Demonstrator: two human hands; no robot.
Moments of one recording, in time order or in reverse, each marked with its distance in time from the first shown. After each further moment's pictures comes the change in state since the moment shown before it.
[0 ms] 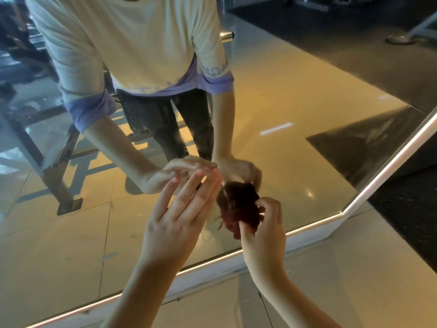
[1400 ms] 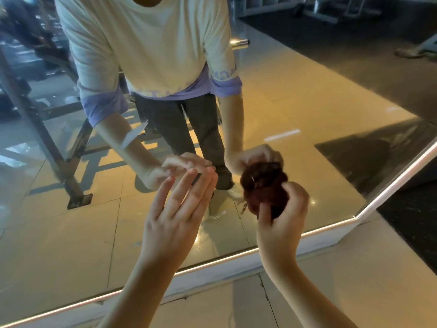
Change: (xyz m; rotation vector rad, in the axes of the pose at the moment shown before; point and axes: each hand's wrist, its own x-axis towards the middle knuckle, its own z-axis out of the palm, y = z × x) left_hand -0.034 -0.040 -0.022 0.001 0.004 -0.083; right_hand 0.000 -0.034 0.014 0.060 0.176 -0.204
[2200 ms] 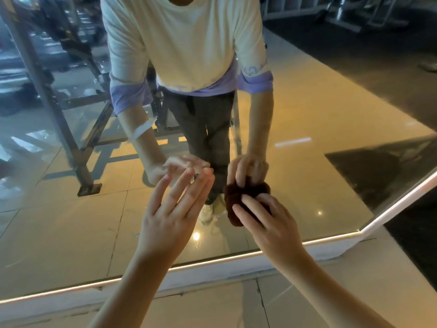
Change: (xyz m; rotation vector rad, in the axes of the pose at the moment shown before) left_hand -0.009 0.000 -0.001 0.000 -0.019 -0.042; right_hand 0.019 0.027 -0.008 -0.255 -0.298 -0.926
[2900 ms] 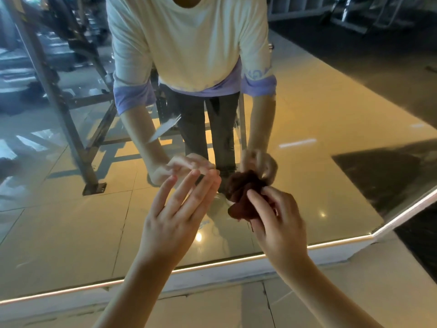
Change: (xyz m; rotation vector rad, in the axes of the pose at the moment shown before) left_hand -0.009 -0.017 -0.005 0.019 0.010 0.025; right_hand 0.023 -0.025 0.002 0.064 0.095 0.286
